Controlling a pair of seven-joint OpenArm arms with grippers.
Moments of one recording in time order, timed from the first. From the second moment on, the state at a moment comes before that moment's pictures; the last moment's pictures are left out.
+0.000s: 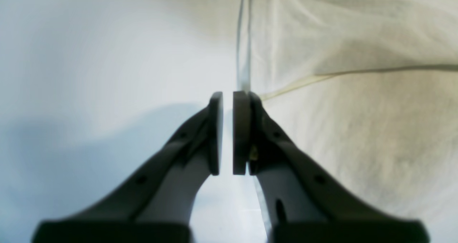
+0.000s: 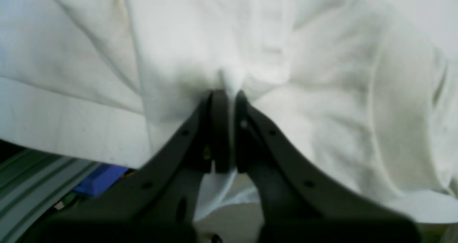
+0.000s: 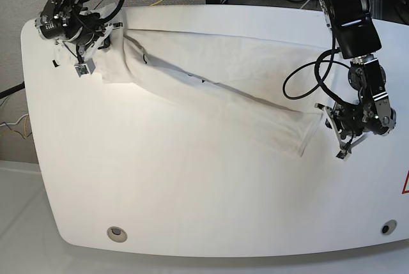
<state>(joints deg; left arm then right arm) -18.4 -14.7 -17.7 75.7 -10.0 -41.9 71.2 -14.5 2.4 35.6 106.0 23.1 40.0 -82.2</state>
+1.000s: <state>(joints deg) -22.3 -14.7 -18.1 75.8 -9.9 -41.9 70.9 -13.0 2.5 35.4 103.1 24.4 40.2 -80.8</state>
